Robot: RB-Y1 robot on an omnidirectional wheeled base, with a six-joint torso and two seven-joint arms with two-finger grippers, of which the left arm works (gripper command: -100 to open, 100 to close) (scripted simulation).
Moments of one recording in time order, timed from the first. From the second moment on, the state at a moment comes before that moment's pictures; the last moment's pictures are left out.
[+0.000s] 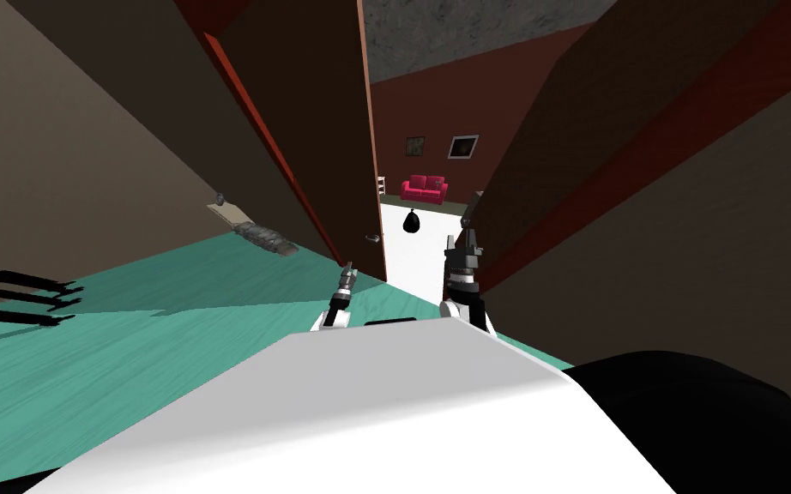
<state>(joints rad) 0.11 0.10 -0.07 -1.22 -0.13 -0.66 0.21</state>
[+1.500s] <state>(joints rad) -0.01 0.07 -0.09 -0.91 -0.19 -0.74 0.21</state>
